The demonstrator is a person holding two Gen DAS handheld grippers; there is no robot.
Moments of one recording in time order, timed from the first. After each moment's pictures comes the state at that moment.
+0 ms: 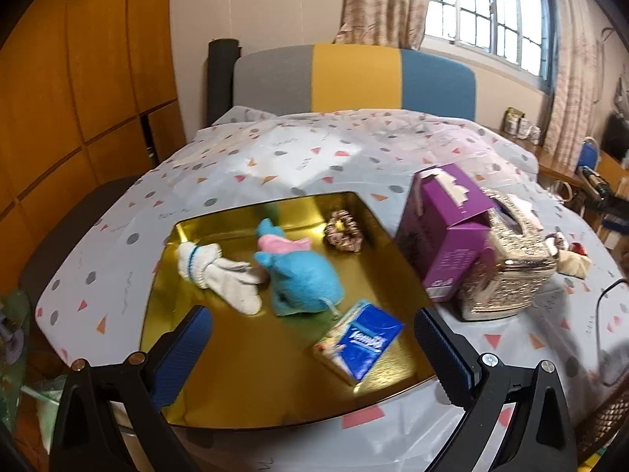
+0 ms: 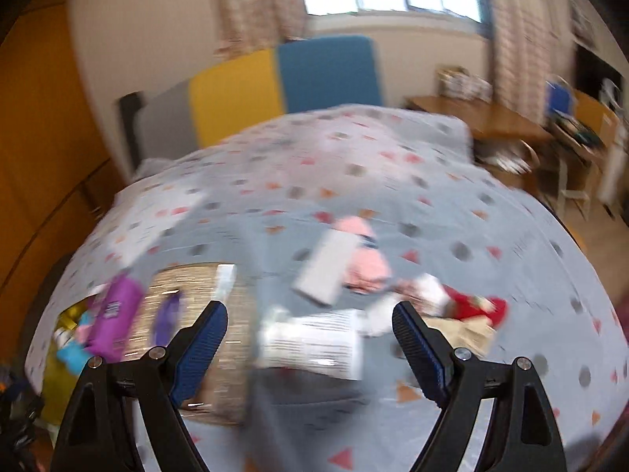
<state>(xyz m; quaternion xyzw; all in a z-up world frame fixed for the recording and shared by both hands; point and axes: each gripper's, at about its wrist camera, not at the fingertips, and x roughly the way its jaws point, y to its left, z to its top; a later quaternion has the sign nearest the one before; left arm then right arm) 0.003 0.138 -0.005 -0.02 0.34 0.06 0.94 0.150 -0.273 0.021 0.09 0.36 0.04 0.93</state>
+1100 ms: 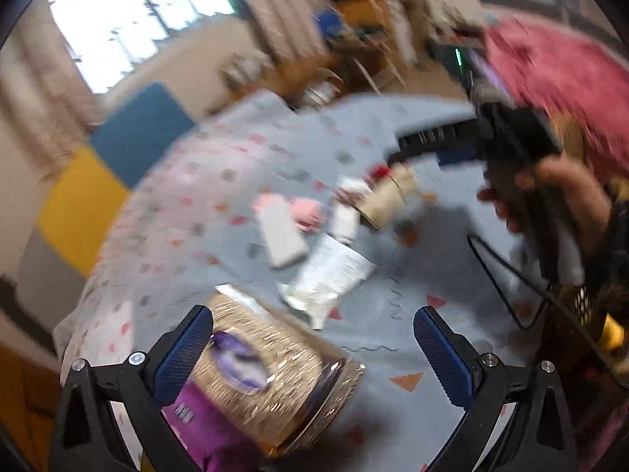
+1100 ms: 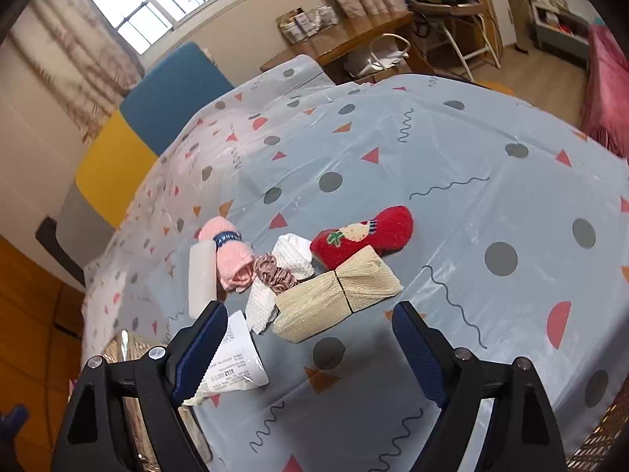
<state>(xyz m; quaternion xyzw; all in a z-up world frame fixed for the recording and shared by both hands) 0.120 -0.159 0.040 0.35 0.36 -0.33 0.80 0.141 -0.400 -0.045 0.33 0.38 -0.09 0.86</state>
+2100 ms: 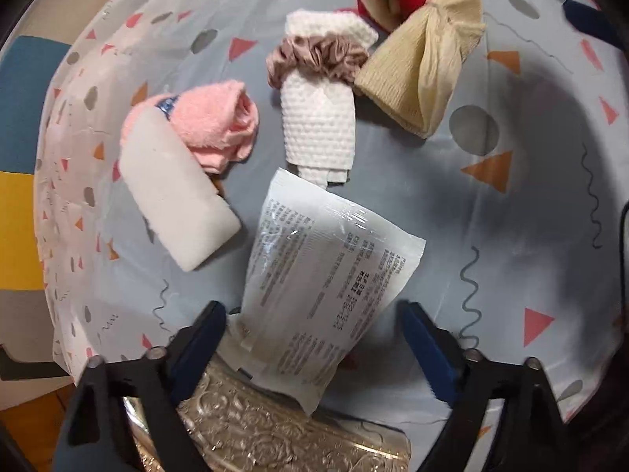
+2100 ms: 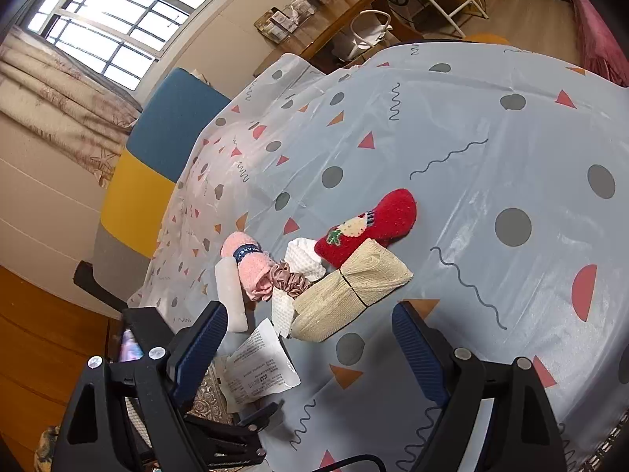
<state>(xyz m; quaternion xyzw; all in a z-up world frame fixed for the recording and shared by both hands) 0.238 -0.253 -0.115 0.49 0.54 -0.28 0.62 0.133 -0.426 -0.058 0.44 0.36 -0.05 0.82</state>
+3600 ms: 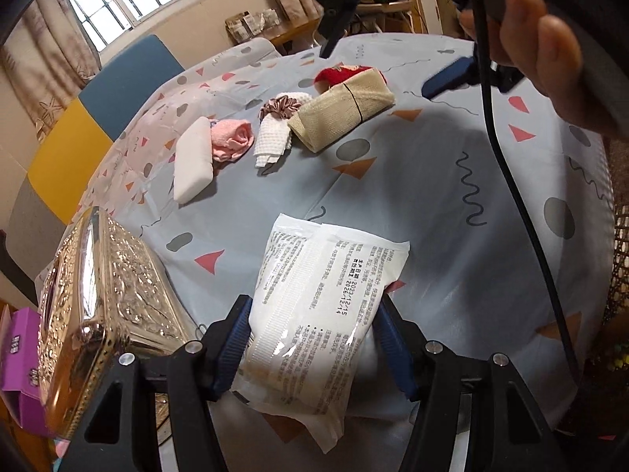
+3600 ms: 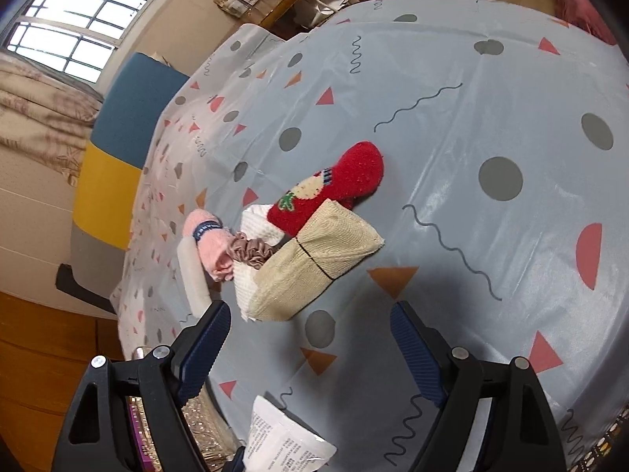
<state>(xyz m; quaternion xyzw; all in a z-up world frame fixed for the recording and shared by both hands) 0.072 -0.205 -0.105 0.32 0.38 -0.26 0.83 0.141 -0.425 -0.089 0.45 0.43 -0.09 0.78</state>
